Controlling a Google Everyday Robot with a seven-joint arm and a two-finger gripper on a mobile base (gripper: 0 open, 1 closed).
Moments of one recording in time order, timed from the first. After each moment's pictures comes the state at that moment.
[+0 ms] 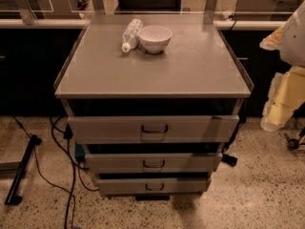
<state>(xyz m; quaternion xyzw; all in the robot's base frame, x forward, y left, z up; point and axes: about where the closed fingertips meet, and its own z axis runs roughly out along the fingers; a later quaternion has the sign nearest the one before) 0.438 -0.217 0.977 -0.60 0.78 -0.03 0.16</state>
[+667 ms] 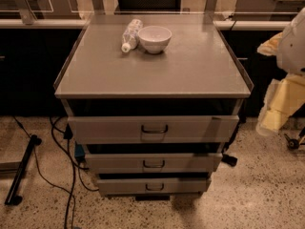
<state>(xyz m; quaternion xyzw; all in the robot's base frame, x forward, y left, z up) 0.439 -0.213 0.966 -0.60 0.78 -0.03 0.17</state>
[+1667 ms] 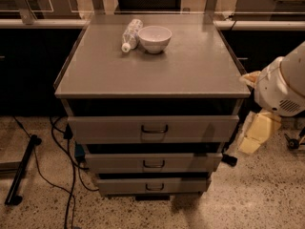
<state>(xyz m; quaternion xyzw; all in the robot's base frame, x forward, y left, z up) 0.448 -0.203 0.883 -0.60 0.77 0.01 0.20</state>
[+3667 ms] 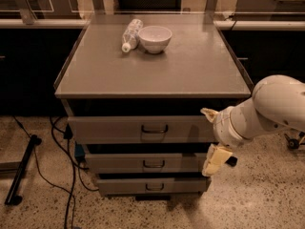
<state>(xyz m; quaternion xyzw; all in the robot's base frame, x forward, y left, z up) 0.486 -0.156 0.730 -0.67 0.70 0.05 0.25</state>
